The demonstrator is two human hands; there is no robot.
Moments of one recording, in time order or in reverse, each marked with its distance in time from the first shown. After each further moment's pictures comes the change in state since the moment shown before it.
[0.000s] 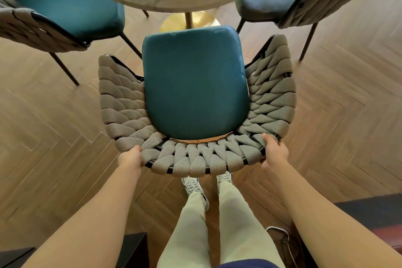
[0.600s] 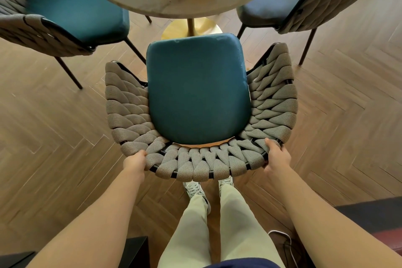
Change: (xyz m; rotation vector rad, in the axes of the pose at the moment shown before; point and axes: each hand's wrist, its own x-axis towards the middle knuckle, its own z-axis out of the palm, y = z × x) left_hand 0.001 -0.006 -0.009 0.028 -0.076 -0.011; right_hand -0.002 0.007 -0.009 0.006 0.013 0.017
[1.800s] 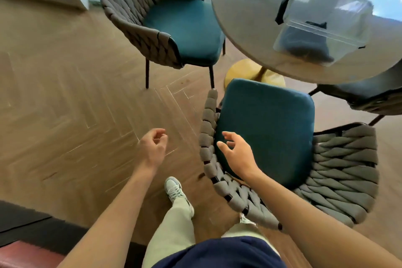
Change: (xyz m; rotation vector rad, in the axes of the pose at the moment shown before) left_hand 0.016 0.079 -0.197 0.091 0.193 0.698; right_hand -0.218 0.082 0.238 -1.175 -0.833 -0.766
